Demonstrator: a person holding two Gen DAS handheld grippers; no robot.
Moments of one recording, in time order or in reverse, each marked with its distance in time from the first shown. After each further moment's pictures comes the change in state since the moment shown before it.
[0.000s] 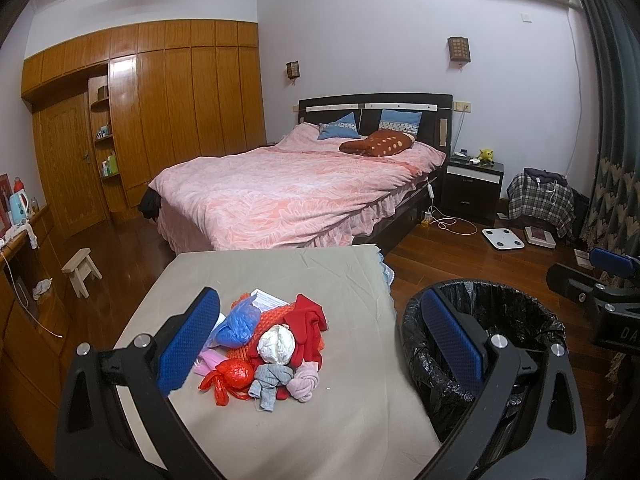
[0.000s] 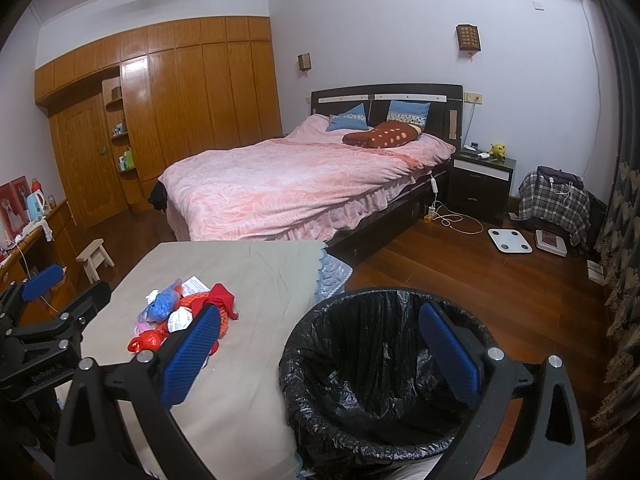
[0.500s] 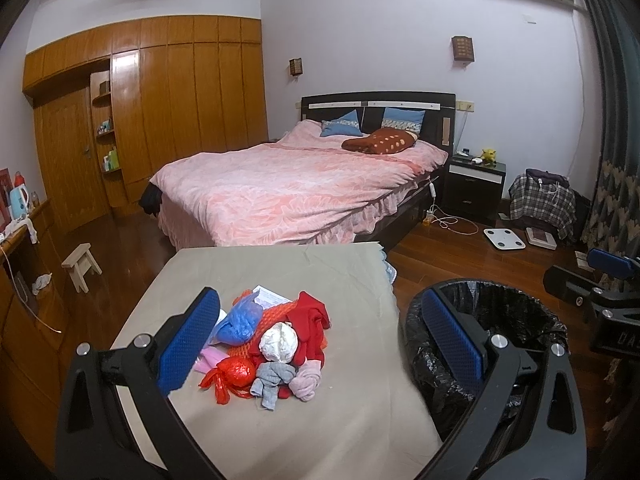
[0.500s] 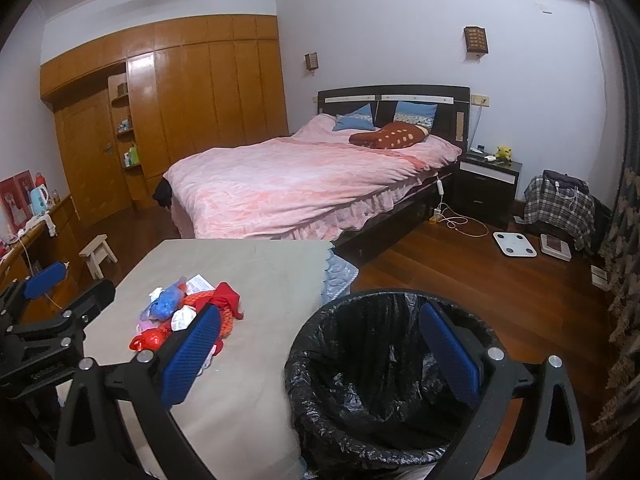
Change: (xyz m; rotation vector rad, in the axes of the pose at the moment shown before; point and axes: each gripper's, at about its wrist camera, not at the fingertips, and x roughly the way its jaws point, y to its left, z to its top) left arm 0.002 0.006 -0.001 -0.009 0.009 0.002; right arm 0.009 0.006 0.004 -0.015 0.002 0.017
